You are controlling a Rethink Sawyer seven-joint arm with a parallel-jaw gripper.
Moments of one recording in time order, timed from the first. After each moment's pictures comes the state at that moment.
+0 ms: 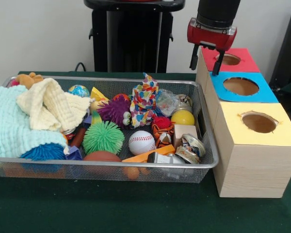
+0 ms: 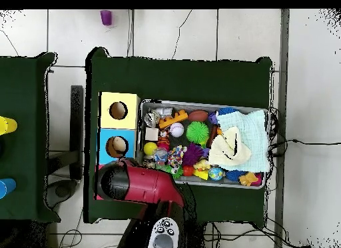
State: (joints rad) arm 0.13 -0.71 -0.20 1.91 0.19 0.41 1.93
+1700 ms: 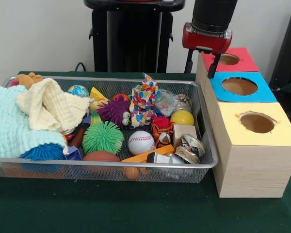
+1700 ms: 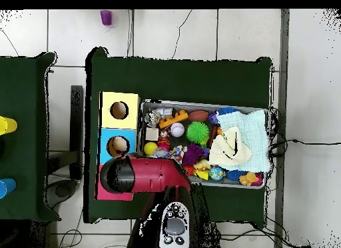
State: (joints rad) arm 0.02 -0.72 -0.09 1.85 -0.03 0.46 1.93
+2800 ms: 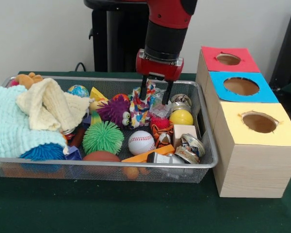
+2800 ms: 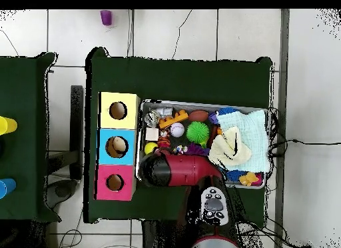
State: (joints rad) arm -0.14 -0.59 -0.09 1.80 -0.20 0.28 1.93
